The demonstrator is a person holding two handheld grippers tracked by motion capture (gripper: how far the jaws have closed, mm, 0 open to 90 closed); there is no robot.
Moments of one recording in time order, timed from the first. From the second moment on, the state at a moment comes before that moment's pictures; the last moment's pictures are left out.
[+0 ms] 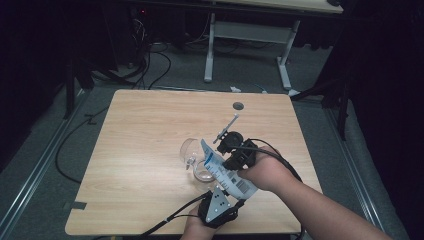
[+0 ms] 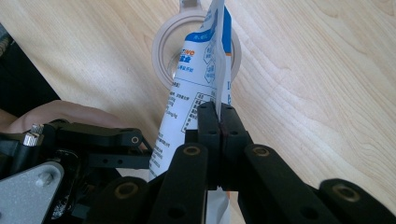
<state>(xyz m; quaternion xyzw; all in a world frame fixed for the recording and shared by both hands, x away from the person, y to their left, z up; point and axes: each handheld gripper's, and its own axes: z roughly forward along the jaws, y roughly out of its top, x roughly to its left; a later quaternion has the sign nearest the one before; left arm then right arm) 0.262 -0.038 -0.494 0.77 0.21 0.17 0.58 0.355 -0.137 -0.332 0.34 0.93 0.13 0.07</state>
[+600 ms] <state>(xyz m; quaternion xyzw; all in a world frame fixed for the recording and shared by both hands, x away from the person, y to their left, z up) 0.261 -0.036 -0.497 0.77 0.21 0.17 0.58 0.356 -0.136 -0.334 0.34 0.93 0.13 0.06</state>
